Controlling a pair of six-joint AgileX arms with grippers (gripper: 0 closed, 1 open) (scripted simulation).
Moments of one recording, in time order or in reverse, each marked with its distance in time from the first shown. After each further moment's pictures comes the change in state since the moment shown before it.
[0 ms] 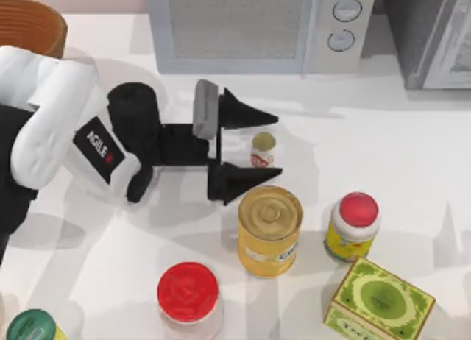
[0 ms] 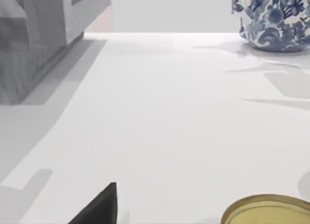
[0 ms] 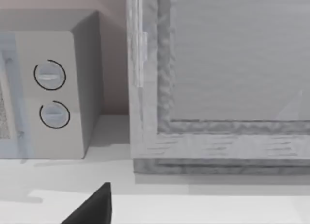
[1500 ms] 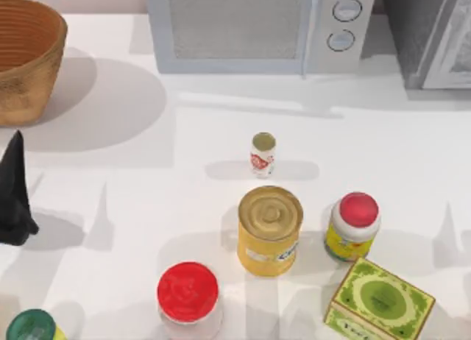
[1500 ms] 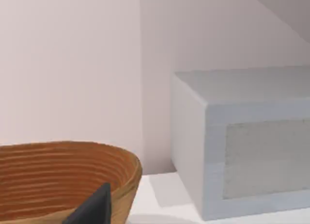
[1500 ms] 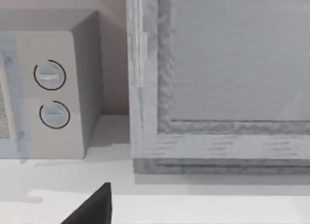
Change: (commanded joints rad) left arm 0.311 -2.343 -1.103 -1.130 -1.107 -0.023; right arm 0.000 0.000 0.000 0.000 0.000 0.000
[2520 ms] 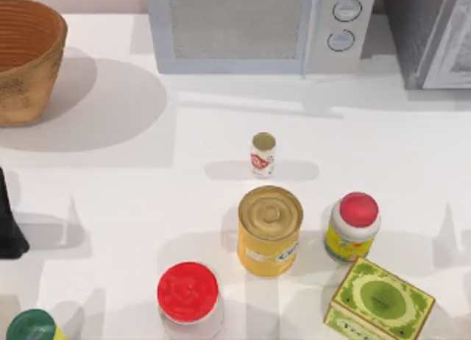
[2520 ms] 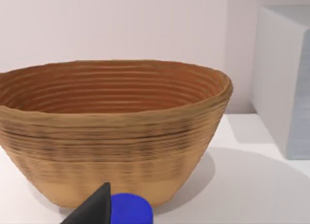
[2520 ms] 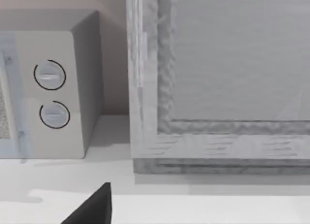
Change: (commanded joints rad) left arm 0.096 -0.063 -0.159 0.000 -0.097 0.016; right arm 0.000 0.000 0.000 0.000 0.000 0.000
